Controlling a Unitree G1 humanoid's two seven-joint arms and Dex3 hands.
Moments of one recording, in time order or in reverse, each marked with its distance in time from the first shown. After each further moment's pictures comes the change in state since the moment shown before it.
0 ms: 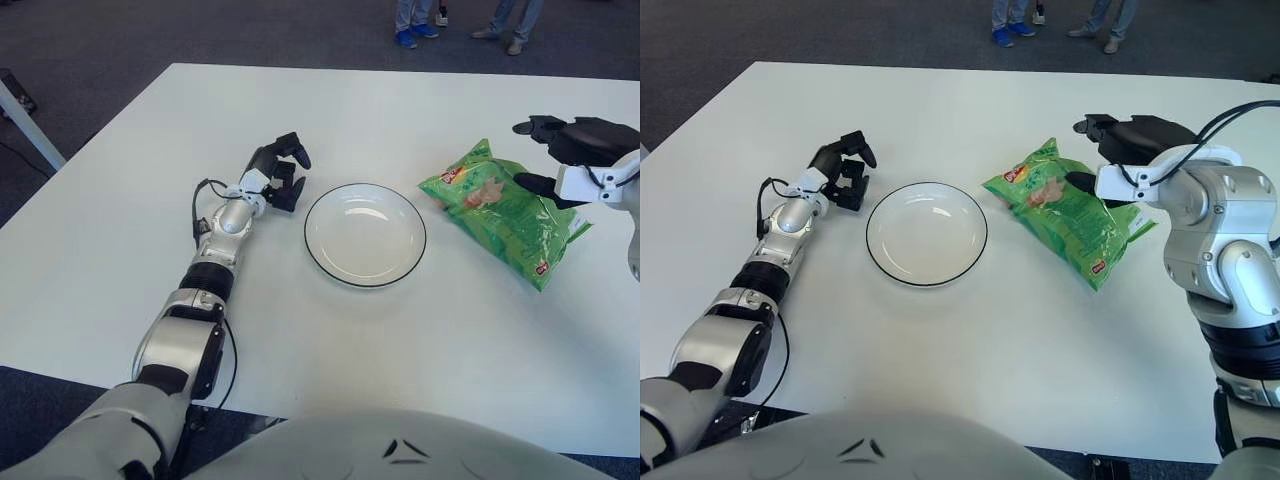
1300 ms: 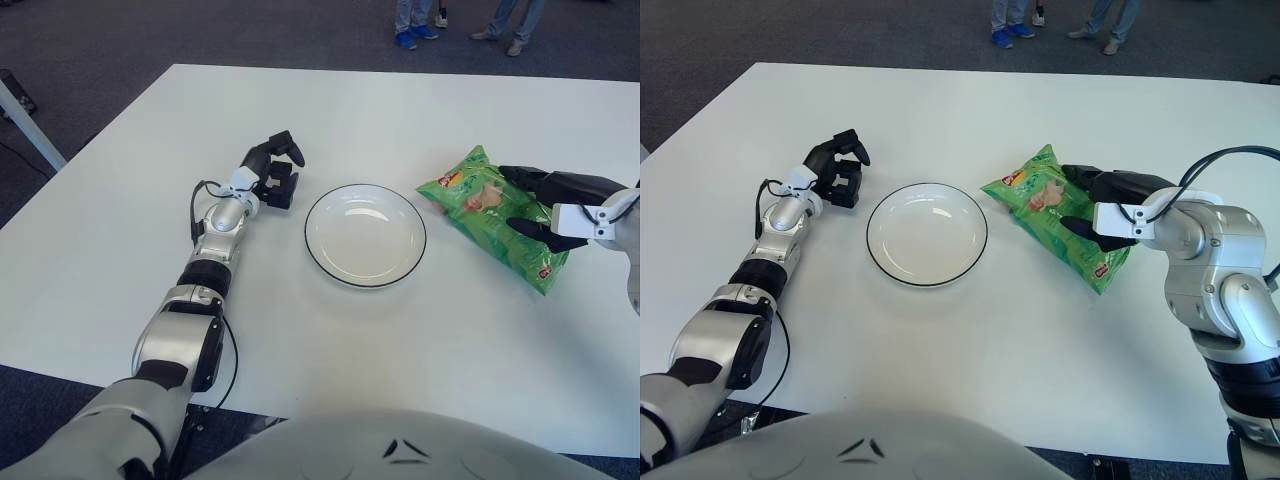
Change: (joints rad) left arm -0.020 -0.003 0.051 0.066 -0.102 -0.045 -0.108; right arm 0.196 0.012 -0.004 -0.036 0.122 0.002 0.012
